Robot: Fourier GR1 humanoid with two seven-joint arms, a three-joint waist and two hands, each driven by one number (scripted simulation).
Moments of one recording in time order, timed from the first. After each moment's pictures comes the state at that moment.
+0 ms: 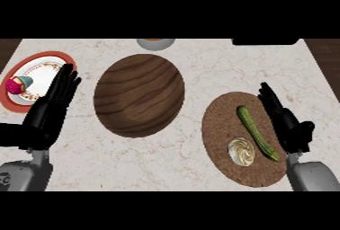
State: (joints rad) left arm -0.17 0.35 -0.07 -1.61 0.22 0.08 0.01; right arm -0.16 -0.31 0.11 -1.35 -0.11 -0.03 -0.10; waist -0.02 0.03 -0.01
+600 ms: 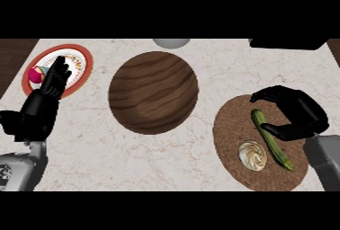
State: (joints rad) left arm -0.22 0.39 -0.07 -1.58 0.09 0.17 0.06; right arm -0.35 -0.44 0.06 -1.15 -0.38 0.60 -0.35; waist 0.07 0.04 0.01
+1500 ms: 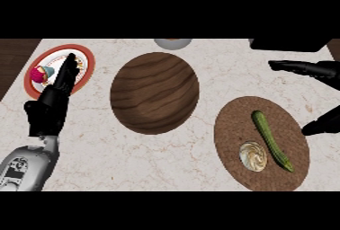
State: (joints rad) left arm -0.27 0.35 -0.12 -1.56 0.00 0.23 0.13; right arm -0.55 -0.80 0.19 -1.26 -0.10 0.75 -0.50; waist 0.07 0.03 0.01
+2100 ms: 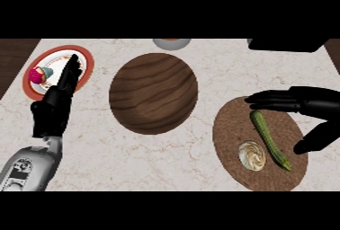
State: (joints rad) left arm -0.27 0.34 -0.13 -1.56 -0.03 0.25 0.15; right arm -0.56 -0.90 0.52 -1.29 0.23 0.53 -0.77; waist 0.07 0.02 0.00
